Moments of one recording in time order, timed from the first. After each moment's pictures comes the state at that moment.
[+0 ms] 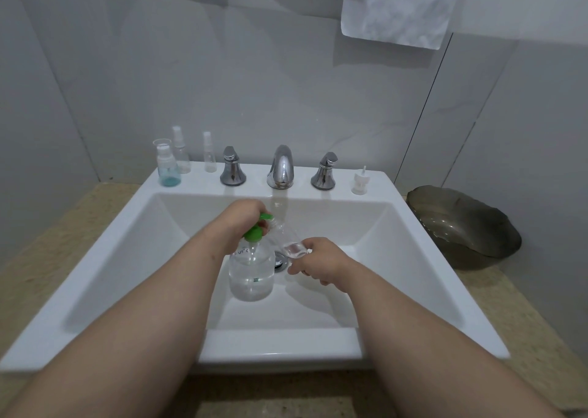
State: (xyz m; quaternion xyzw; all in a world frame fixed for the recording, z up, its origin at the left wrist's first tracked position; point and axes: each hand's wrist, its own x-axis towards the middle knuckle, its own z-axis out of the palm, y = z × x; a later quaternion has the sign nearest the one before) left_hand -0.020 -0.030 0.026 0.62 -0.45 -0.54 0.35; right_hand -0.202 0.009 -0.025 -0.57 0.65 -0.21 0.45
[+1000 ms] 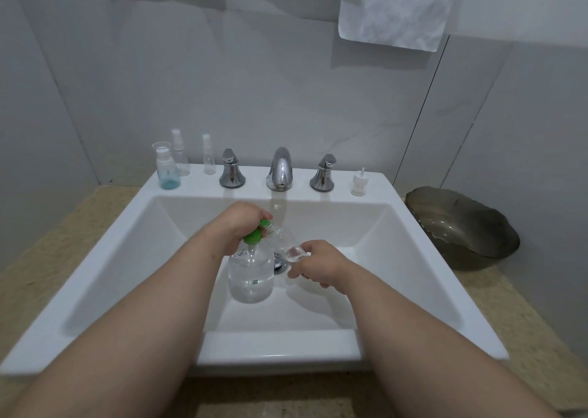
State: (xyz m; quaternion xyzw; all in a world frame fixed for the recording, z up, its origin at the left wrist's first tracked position) left_hand -0.016 -0.028 0.026 0.63 -0.51 -0.49 0.31; right_hand -0.202 0.010 -0.025 -0.58 0.66 -0.19 0.45
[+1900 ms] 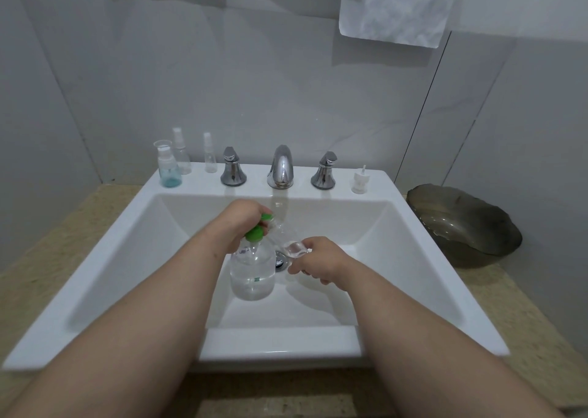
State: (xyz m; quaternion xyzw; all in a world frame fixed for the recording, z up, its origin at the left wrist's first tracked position) left_hand -0.021 -0.028 0.026 0.63 -0.47 -0.51 0.35; right_hand -0.201 0.009 -0.025 -0.57 0.65 -0.21 0.45
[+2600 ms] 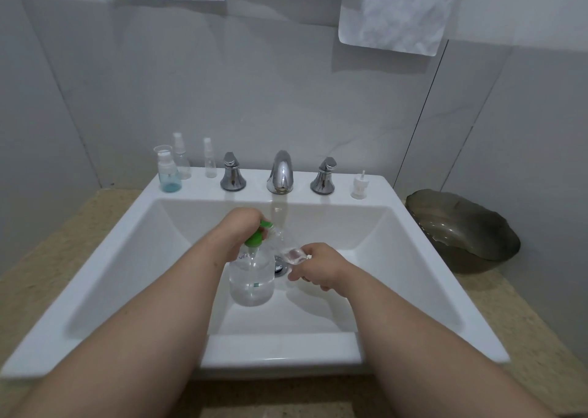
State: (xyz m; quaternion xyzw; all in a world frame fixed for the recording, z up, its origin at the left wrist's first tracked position) left_hand -0.016 -0.024 0.023 0.63 -0.48 -0.51 0.33; right_hand -0.202 0.011 -0.023 -0.57 0.65 -0.20 0.45
